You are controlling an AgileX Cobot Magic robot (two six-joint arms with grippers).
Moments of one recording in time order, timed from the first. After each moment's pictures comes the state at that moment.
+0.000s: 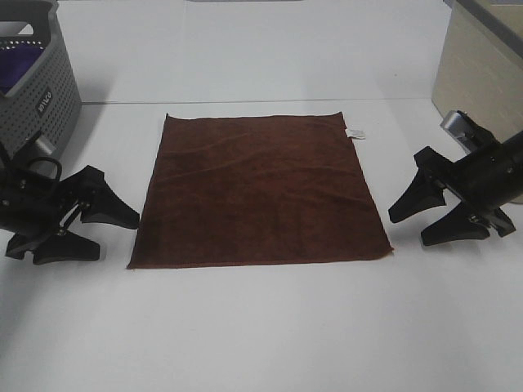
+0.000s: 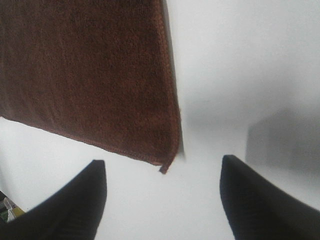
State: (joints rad) left arm 0.02 1.95 -0.82 -1.34 0.69 0.94; right arm -0.14 2.00 -1.02 0.84 0.86 -0.68
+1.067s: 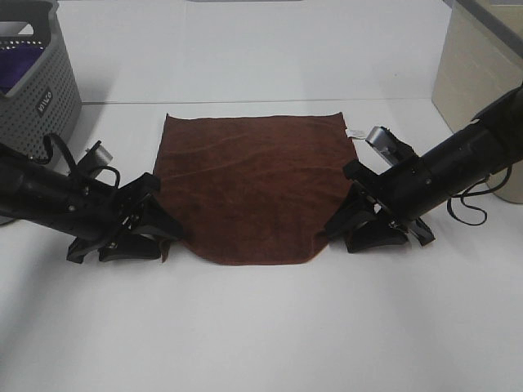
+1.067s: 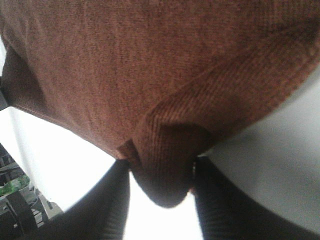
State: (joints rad) left arm -0.13 2.08 -0.91 -1.47 0.67 0.96; right arm 0.06 2.16 -1.12 0.98 0.87 -0.70
